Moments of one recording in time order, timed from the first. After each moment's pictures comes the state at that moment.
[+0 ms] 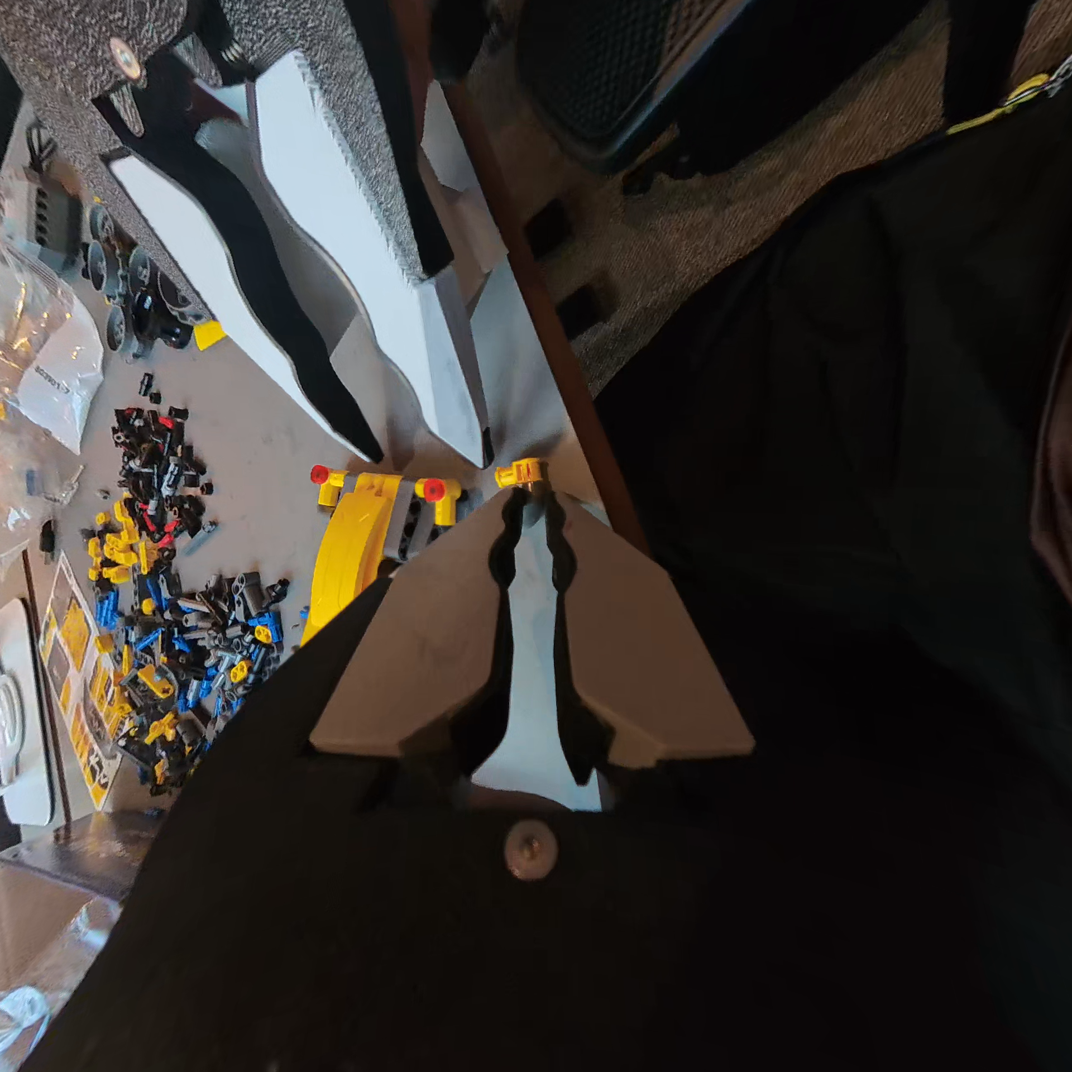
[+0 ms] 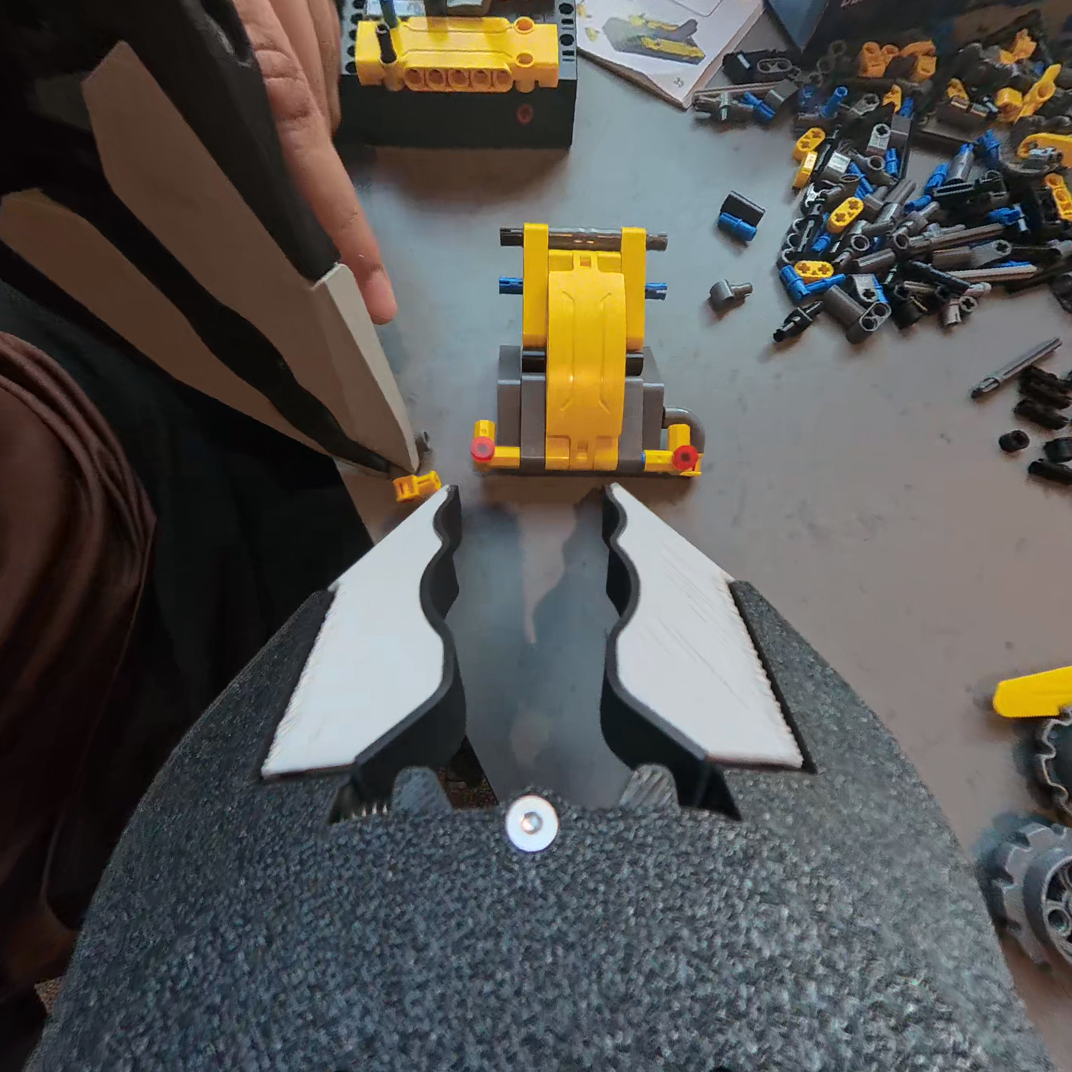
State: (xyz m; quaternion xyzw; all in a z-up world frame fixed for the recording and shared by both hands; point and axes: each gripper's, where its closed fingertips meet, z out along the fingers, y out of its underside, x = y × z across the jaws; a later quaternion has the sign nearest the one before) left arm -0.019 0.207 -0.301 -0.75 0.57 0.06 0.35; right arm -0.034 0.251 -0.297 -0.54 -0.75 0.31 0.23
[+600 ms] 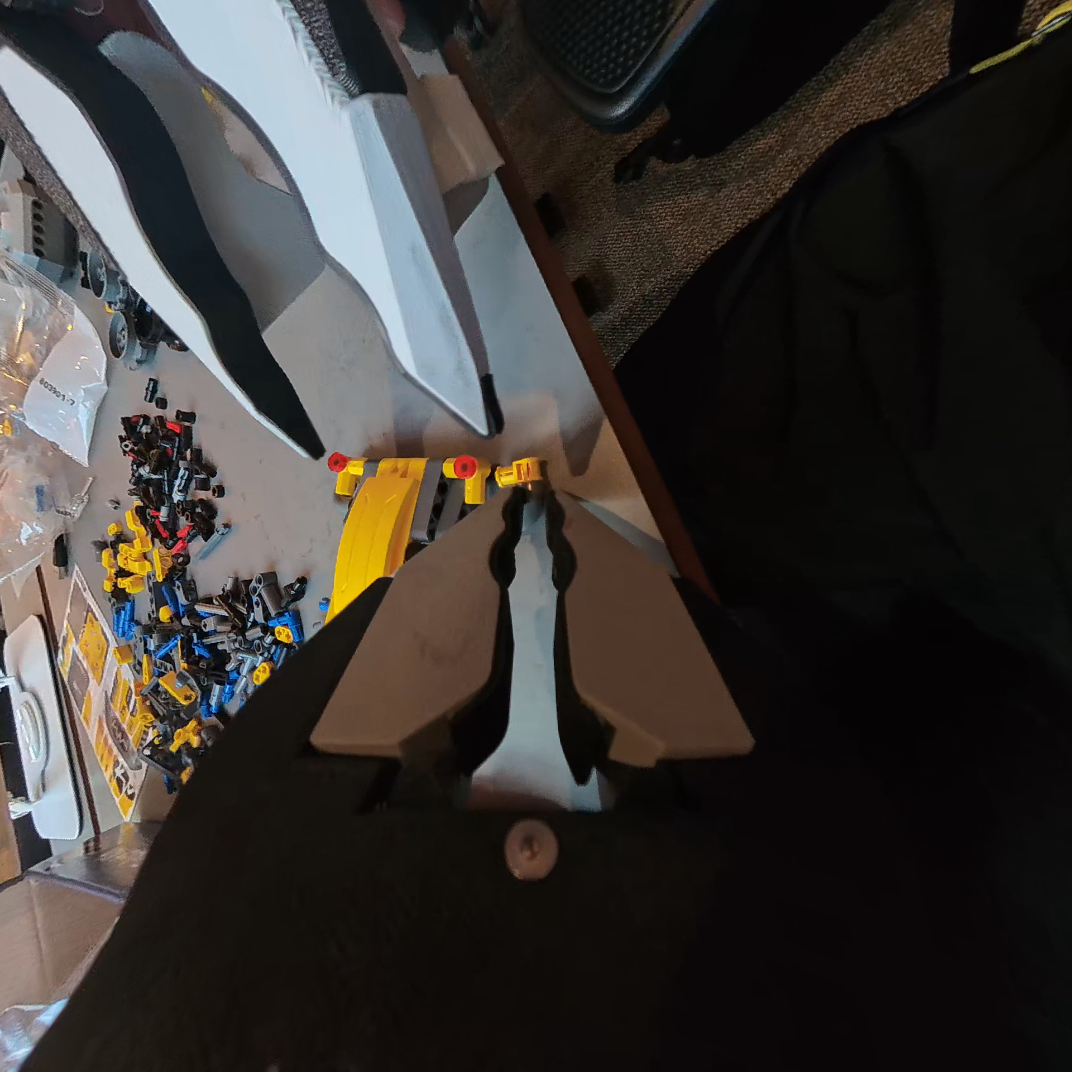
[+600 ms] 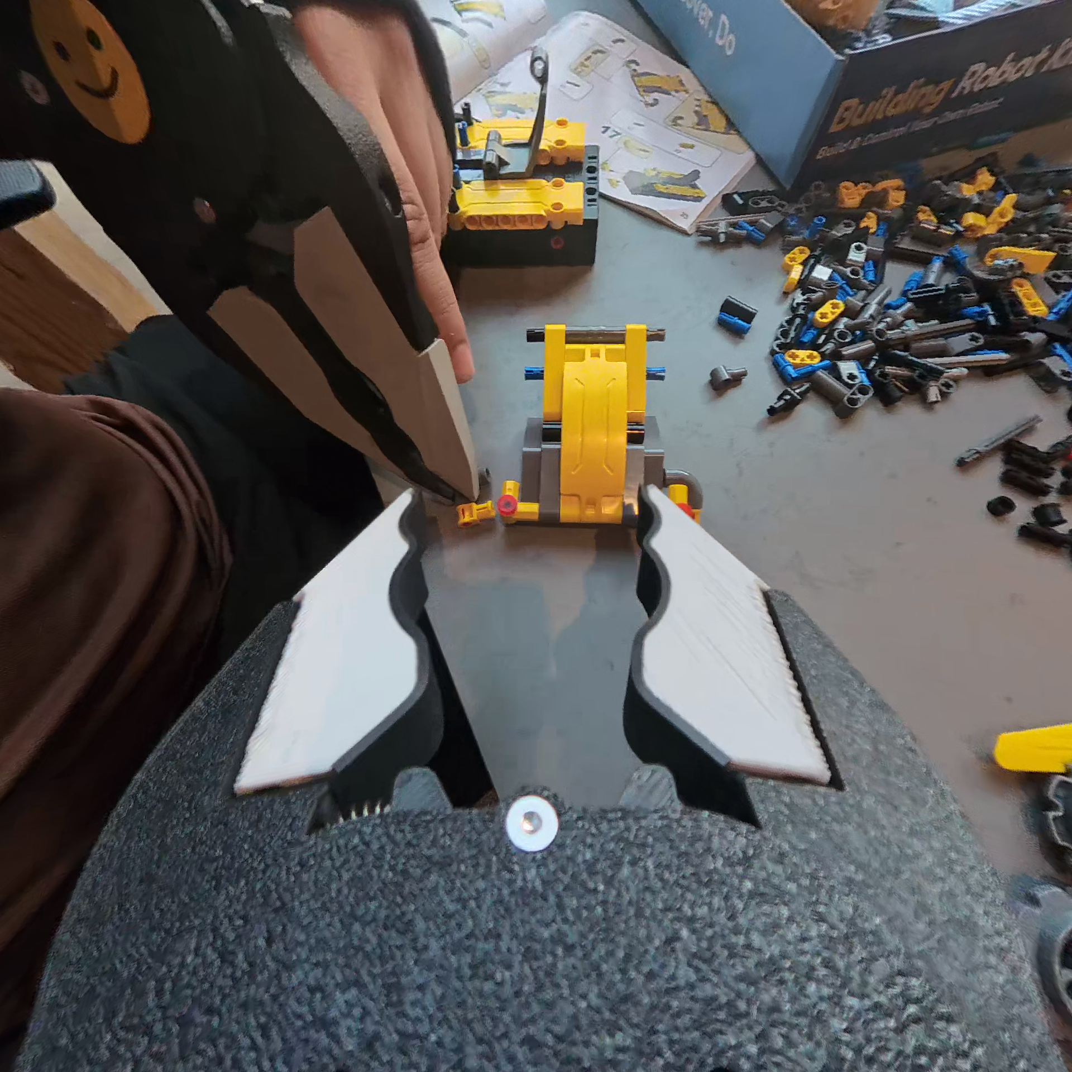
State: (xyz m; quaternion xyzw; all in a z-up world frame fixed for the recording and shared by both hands) left arm -0.030 0.213 -0.302 -0.73 0.59 0.07 0.34; right arm -0.037 0.243 -0.268 -0.51 -0.73 0.39 0.24
